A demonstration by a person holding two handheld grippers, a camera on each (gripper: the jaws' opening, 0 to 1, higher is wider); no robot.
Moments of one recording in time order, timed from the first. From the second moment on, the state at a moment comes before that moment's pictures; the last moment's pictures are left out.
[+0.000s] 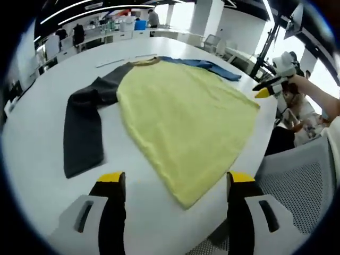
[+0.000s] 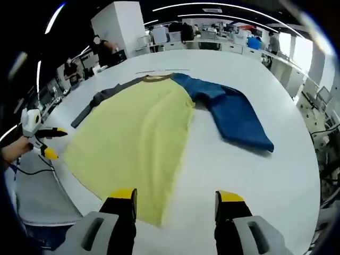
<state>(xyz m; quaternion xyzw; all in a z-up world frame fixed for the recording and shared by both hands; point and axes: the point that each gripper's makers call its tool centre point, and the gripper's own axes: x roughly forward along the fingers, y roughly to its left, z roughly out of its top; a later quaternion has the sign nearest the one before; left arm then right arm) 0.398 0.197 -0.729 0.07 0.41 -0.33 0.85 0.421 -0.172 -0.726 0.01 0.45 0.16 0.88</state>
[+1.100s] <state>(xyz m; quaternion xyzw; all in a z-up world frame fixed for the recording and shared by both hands) 0.400 0.183 -0.721 0.07 0.40 -0.35 0.85 0.487 -0.247 -0.723 0.00 0.37 0.08 0.93</state>
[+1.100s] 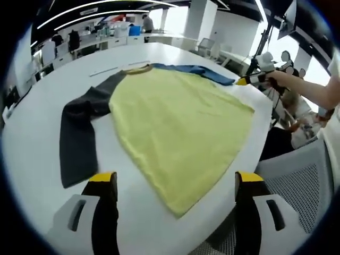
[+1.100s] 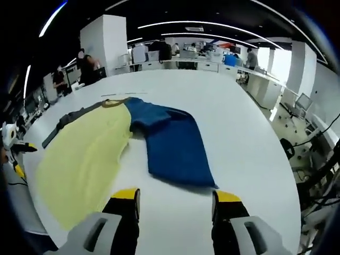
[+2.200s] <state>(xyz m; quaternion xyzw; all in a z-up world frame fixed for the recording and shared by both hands) 0.404 0.188 -0.716 0.07 0.38 -0.35 0.85 0.516 -0.269 -0.743 0.07 0.41 -0.06 0.91</state>
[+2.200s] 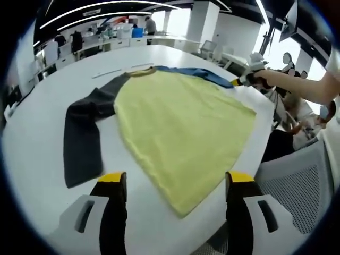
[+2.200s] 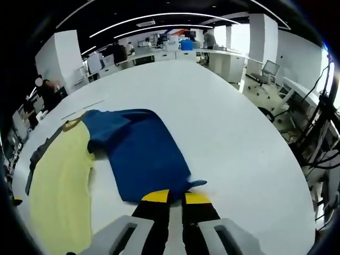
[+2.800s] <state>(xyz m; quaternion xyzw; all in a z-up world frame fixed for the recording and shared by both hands) 0.406 0.184 -0.711 0.07 0.37 -0.35 0.86 0.518 -0.301 -0.726 0.04 0.40 -0.06 0.91</state>
